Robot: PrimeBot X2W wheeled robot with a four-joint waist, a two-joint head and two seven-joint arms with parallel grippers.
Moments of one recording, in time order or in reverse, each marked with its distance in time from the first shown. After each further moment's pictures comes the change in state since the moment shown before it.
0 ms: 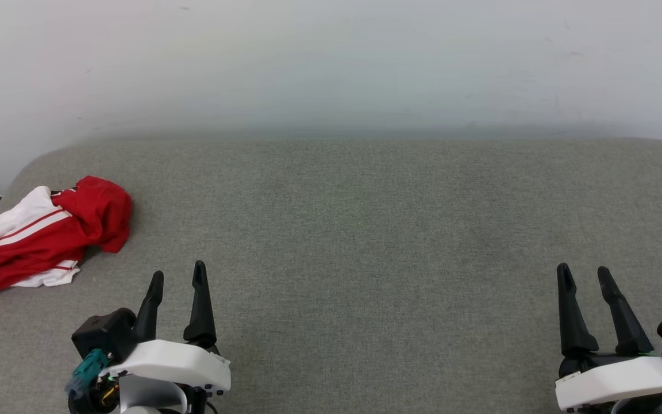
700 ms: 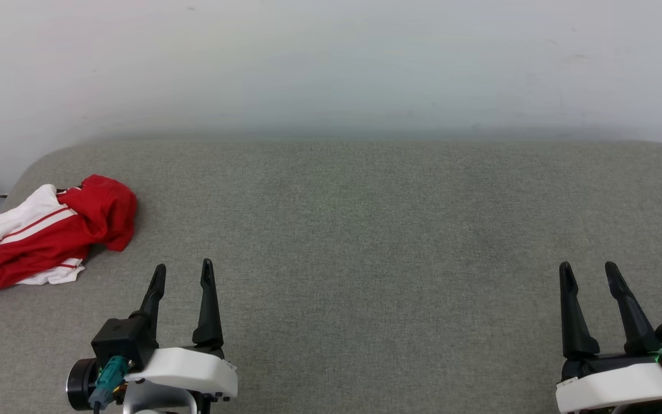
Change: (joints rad) left arm 0.014 0.002 -0.021 -0.026 0.176 0.004 -0.047; right arm 0.018 0.000 -0.006 -0.039 -0.137 0.000 -0.048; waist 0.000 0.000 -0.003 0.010
